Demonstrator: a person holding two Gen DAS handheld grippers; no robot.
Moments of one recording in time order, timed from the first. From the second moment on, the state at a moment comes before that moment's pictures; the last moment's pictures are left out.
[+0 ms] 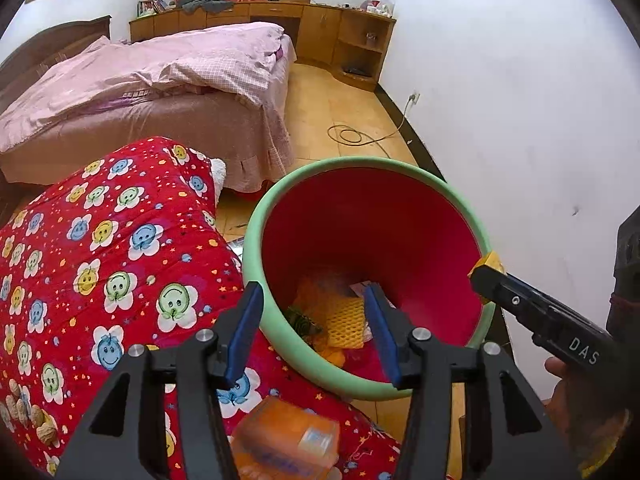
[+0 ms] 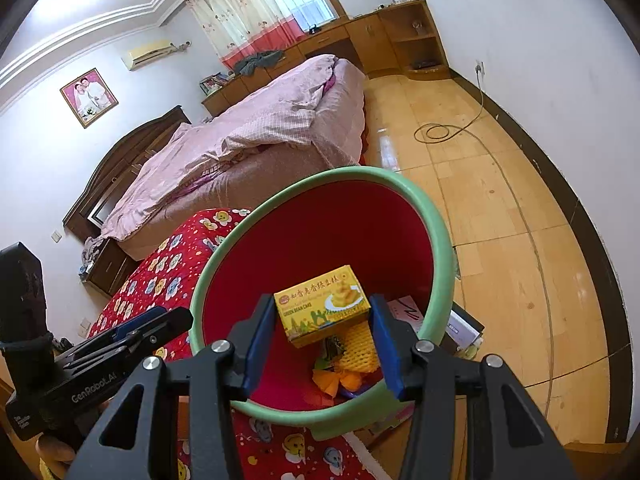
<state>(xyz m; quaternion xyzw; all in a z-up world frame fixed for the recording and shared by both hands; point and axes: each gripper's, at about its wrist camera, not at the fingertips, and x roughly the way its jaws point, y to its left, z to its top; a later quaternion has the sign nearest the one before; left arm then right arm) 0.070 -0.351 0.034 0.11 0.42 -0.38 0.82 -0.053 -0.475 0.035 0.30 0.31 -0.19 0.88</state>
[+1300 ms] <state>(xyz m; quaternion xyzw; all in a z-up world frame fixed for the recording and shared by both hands) 0.039 -0.302 -0.001 0.10 0.48 -0.38 0.79 -0.076 -0.456 0.033 0.30 0.32 -0.18 0.88</state>
